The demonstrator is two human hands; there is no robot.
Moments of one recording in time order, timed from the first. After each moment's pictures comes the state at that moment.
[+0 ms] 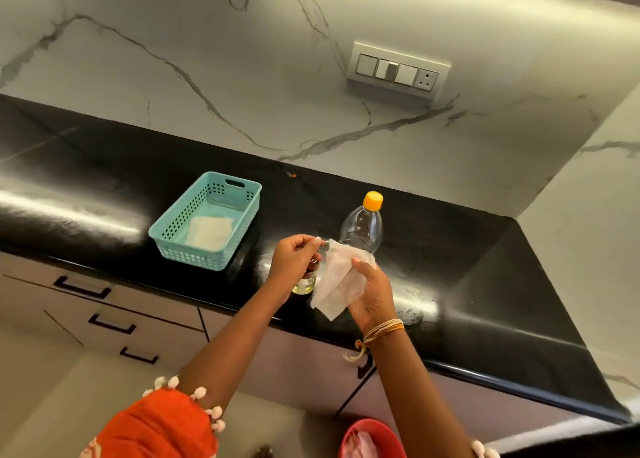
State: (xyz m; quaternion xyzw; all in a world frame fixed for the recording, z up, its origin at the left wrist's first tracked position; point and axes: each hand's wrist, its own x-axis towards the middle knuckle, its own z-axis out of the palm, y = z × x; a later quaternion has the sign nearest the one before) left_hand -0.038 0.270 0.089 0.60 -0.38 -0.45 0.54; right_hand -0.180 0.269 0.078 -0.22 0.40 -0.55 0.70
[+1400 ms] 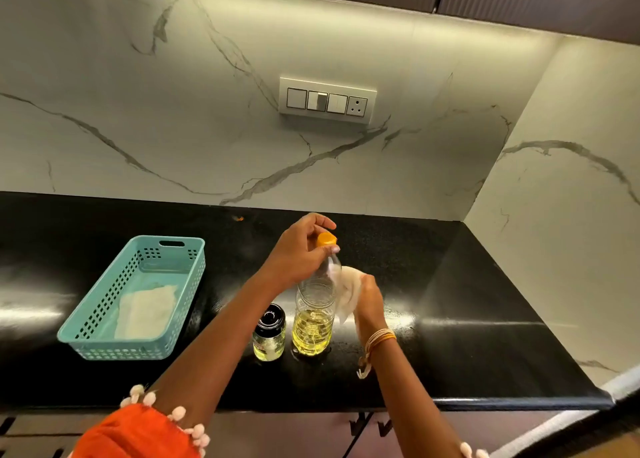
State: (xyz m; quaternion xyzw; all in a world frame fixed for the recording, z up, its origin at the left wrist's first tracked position) left_hand -0.061 0.171 0.158 0.45 -0.69 -0.37 0.43; right_hand -0.209 0.190 0.079 -0.33 0.56 -0.55 0.52
